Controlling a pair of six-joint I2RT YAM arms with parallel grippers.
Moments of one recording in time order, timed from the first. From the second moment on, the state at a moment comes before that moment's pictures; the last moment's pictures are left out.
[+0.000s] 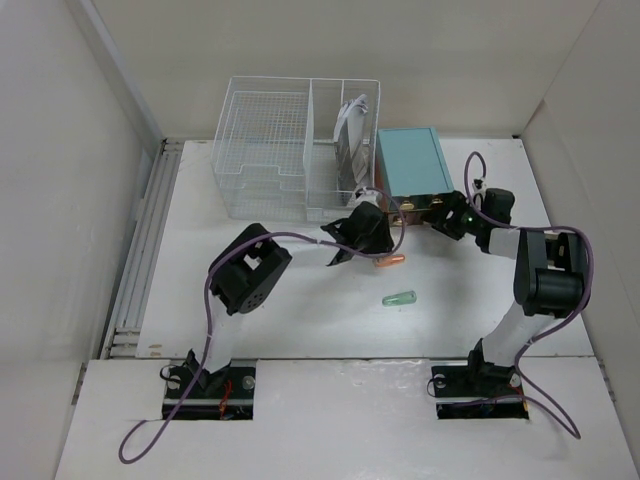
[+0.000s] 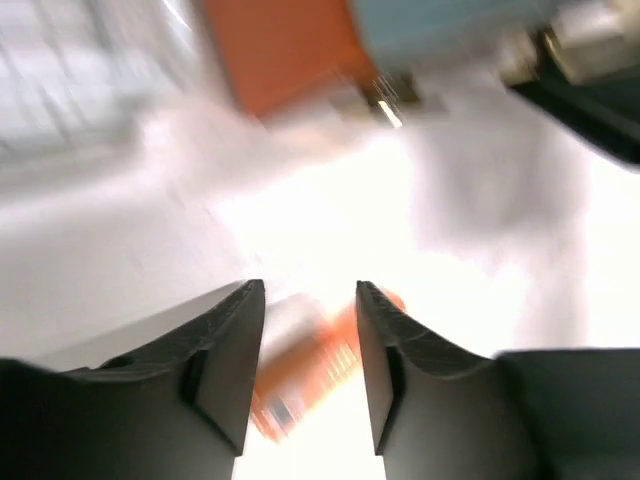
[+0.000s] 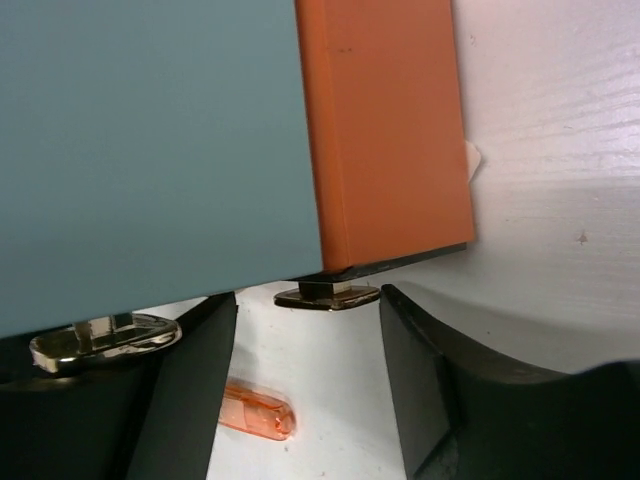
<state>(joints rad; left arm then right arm) -0.85 2.12 1.36 0.11 -0.06 -0.75 -0.15 1.75 0.80 0.32 -0.62 0.57</state>
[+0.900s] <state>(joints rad) -1.01 1.91 1.24 -0.07 -0.31 -0.56 -0.19 1.56 0.64 0.22 -0.63 0.45</state>
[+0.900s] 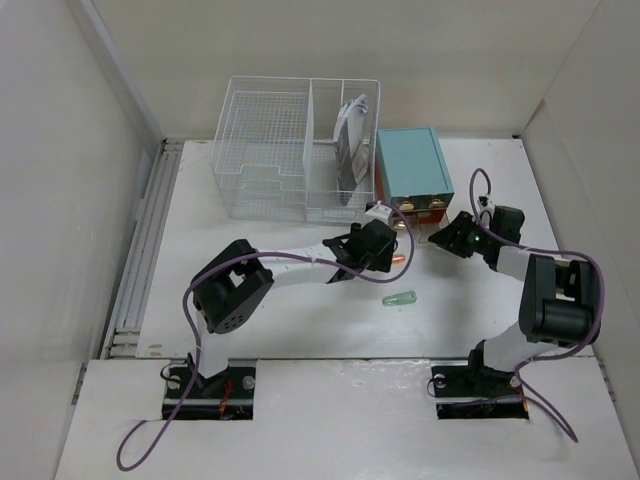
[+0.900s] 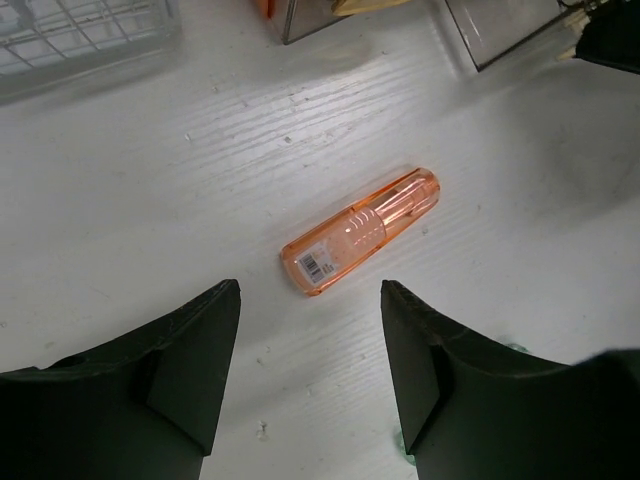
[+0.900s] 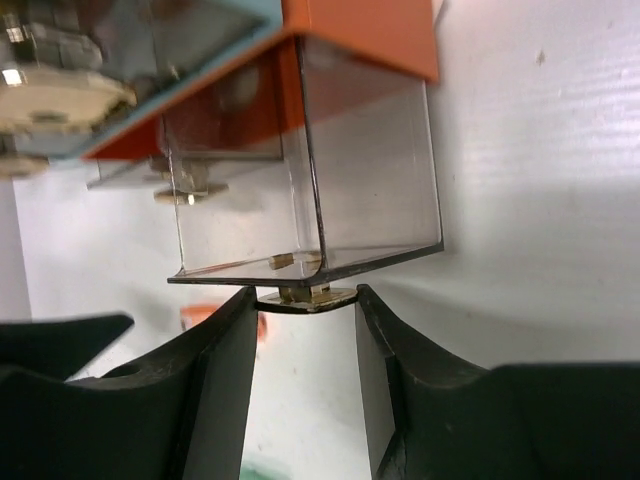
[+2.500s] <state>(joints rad) -0.99 2.07 1.32 0.03 -0.07 -0.10 -0.29 1.30 0.94 -0.58 -1.21 -0.28</state>
